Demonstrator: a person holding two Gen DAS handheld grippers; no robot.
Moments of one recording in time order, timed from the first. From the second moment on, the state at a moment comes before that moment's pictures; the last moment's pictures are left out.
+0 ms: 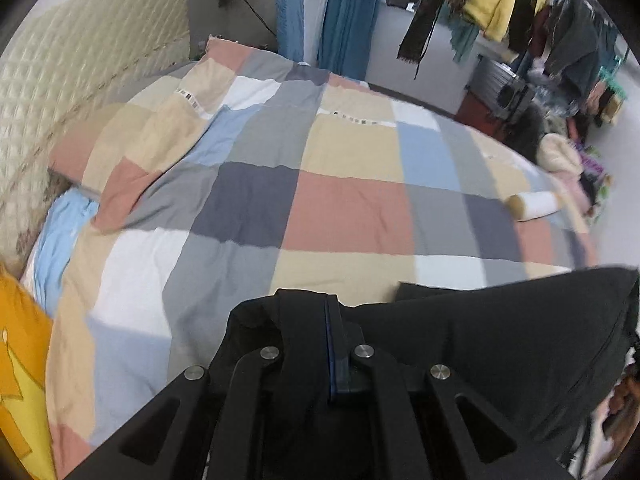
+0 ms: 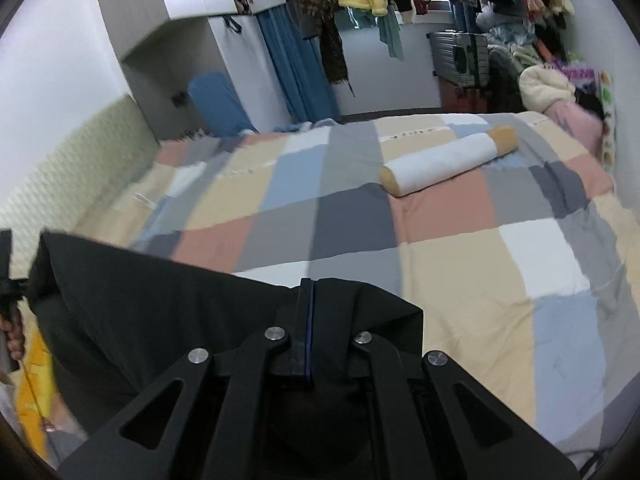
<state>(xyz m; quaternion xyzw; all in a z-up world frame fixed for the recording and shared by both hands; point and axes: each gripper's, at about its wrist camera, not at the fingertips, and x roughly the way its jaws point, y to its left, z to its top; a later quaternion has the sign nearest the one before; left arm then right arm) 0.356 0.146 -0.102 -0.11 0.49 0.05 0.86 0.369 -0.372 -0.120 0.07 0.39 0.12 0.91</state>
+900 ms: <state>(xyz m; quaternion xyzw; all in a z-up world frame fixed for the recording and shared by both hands) 0.419 0.137 -0.220 -0.10 0.55 0.02 0.83 0.443 -0.347 -0.240 0.07 0.49 0.10 0.86</state>
